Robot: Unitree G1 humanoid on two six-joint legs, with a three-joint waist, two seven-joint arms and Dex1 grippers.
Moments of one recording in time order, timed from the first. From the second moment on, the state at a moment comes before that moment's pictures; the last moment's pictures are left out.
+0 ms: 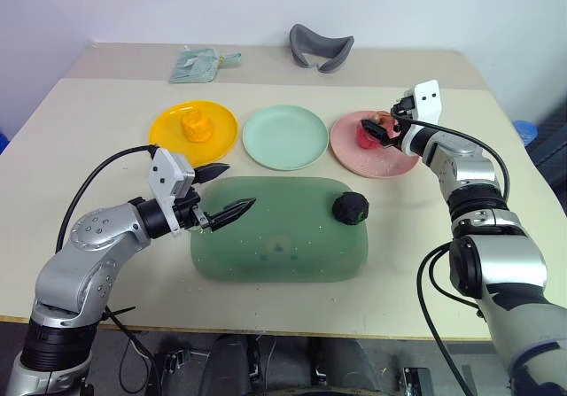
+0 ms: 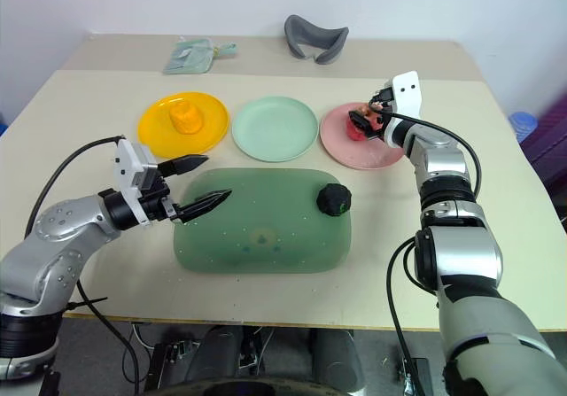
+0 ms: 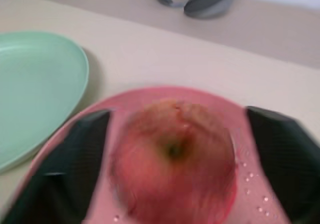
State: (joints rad) left arm -0.18 0.65 0.12 -0.45 -0.58 0.53 -0.76; right arm -1.03 -0.49 -0.09 1.05 0.16 0.10 0.60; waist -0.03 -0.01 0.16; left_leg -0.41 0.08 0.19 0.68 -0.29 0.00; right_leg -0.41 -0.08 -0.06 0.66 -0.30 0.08
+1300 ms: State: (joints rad) left arm -0.12 0.76 0.13 -0.40 -0.75 0.41 -1.16; right arm -0.24 -0.64 -0.05 -0.13 0.49 0.59 0.89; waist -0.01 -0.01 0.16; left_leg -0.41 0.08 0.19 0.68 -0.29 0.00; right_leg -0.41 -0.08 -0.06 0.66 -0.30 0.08
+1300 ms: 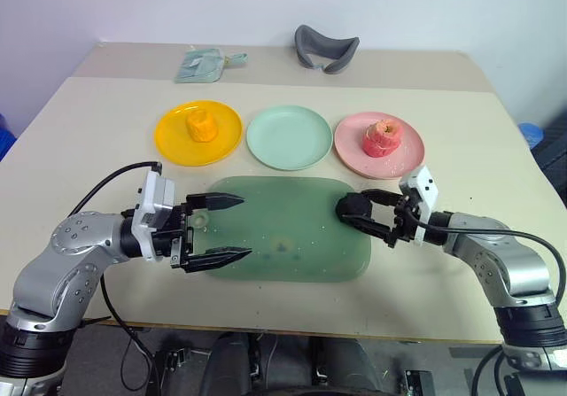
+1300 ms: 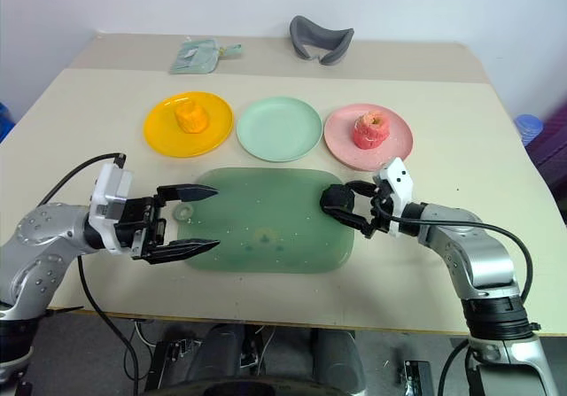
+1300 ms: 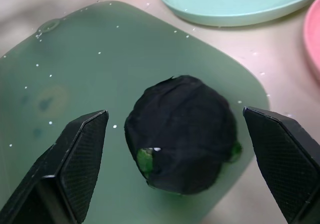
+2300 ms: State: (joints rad) left arm -0.13 0.59 0.15 -0.40 -0.56 0.41 -0.68; right arm -0.75 -0.30 0.03 0.41 0.32 0.26 0.75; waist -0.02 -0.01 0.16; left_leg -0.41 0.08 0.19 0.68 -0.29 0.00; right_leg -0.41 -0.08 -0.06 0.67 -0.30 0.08
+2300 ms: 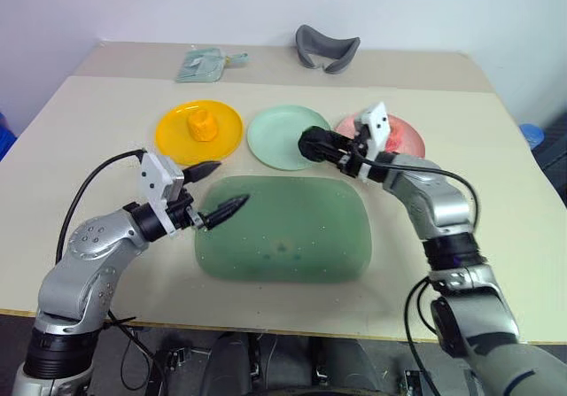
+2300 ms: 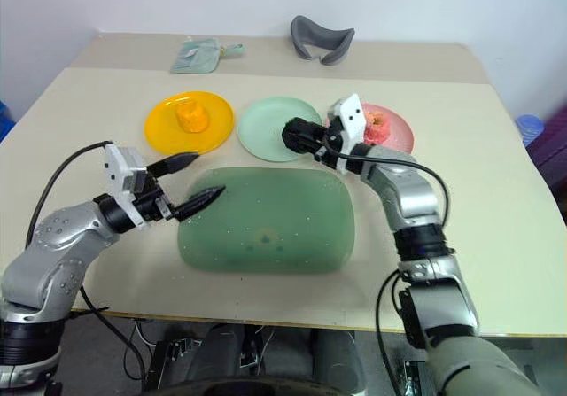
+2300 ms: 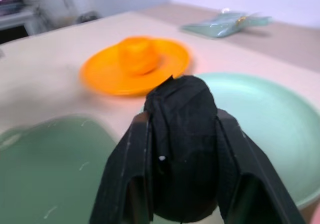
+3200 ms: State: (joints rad) left arm -0.11 0.50 0.15 -0.36 -0.35 0.26 -0.50; right arm -1.05 -0.18 -0.05 1.18 0.13 -0.25 0.66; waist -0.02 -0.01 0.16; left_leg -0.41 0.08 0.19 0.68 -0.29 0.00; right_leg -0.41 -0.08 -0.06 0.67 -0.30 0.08
